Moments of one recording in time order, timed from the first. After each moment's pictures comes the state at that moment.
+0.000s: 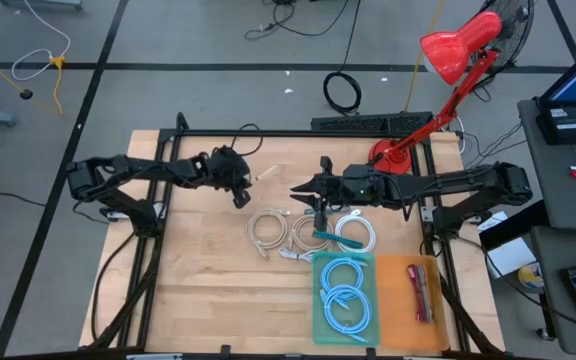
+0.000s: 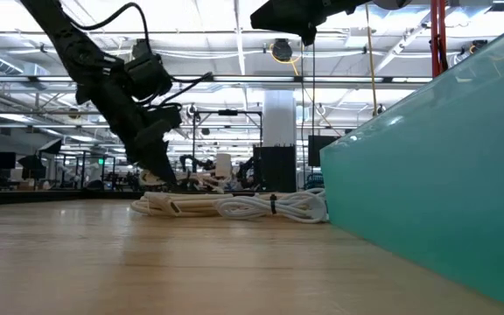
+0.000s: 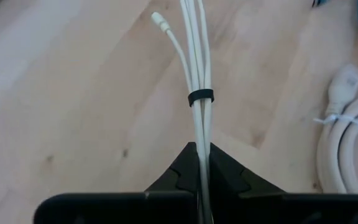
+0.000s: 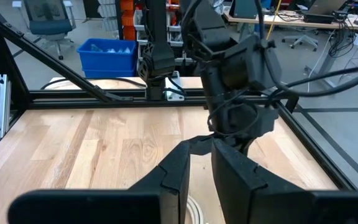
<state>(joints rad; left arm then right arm) 0.49 1.45 0.59 0.01 0.10 -0.02 0.00 1.40 1.03 0.13 0.11 -0.01</state>
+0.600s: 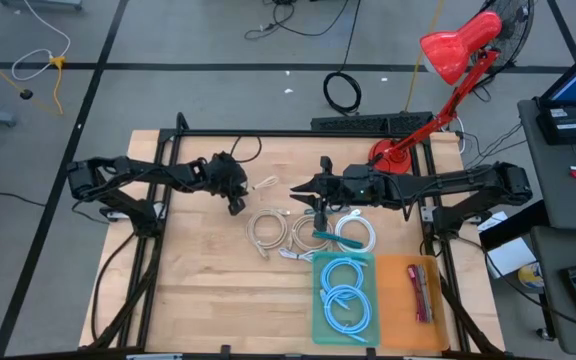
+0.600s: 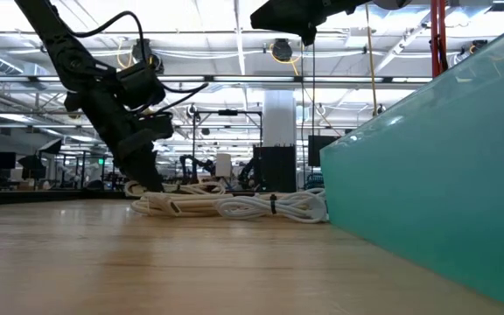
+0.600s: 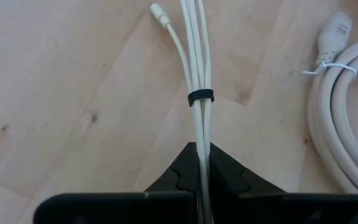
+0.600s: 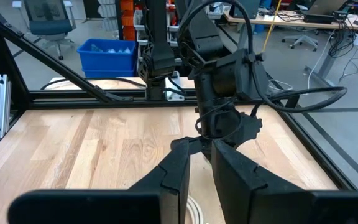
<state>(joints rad) 0.48 1.46 0.52 0.04 0.16 0.01 0.00 1.40 1.03 0.13 0.11 -0.01</state>
